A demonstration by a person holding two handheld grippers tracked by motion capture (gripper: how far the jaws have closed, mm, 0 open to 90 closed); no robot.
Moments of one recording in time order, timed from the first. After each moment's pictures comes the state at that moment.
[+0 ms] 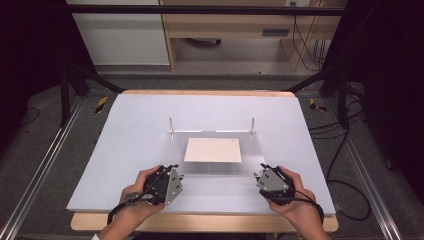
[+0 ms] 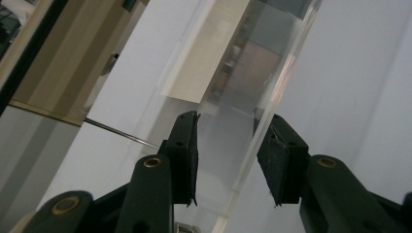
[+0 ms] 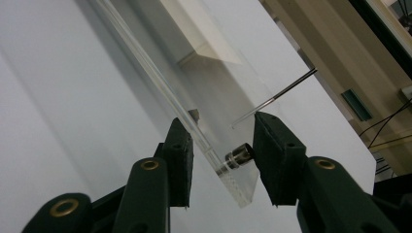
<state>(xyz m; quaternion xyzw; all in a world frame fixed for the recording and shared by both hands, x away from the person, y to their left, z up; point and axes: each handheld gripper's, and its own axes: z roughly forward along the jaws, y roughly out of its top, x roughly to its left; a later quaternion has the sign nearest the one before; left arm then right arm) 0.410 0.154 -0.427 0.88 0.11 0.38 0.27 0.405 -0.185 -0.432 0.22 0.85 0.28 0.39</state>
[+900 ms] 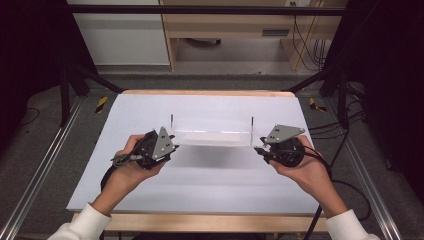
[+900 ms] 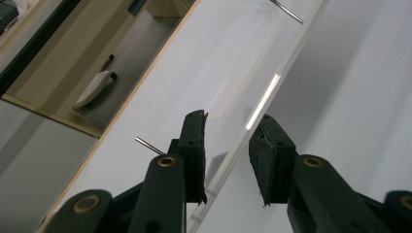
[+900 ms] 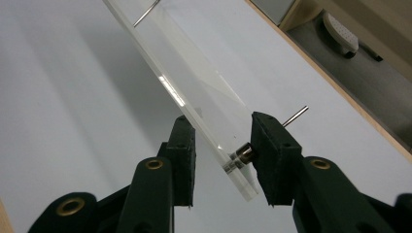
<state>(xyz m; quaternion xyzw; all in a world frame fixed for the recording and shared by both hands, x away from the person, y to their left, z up) 0.468 0.168 -0.344 0.88 0.15 0.33 0.31 0.464 -0.196 -0.340 0.26 0.87 0.34 0.26</state>
